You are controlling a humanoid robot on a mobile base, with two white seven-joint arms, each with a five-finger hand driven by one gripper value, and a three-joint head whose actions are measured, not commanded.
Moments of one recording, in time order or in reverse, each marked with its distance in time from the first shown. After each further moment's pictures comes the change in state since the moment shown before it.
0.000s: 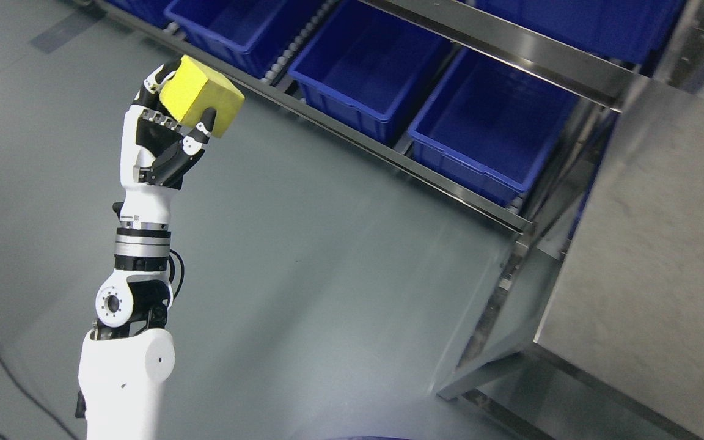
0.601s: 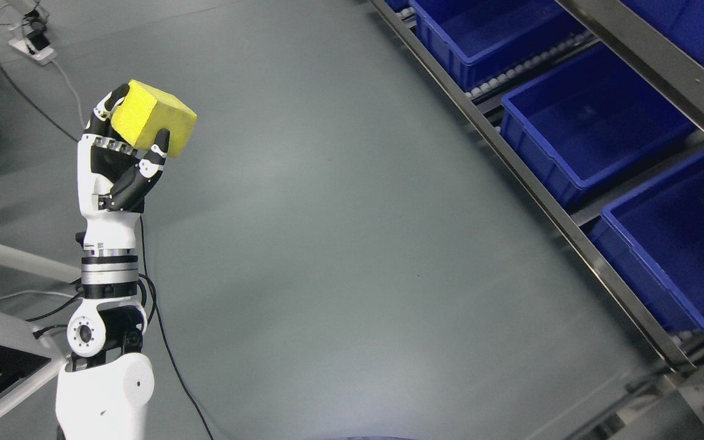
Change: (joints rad) left arm 0.080 -0.005 0.105 -0.031 0.004 -0.012 -0.011; right arm 0.000 0.000 0.000 0.000 0.000 0.000 0.000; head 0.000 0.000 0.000
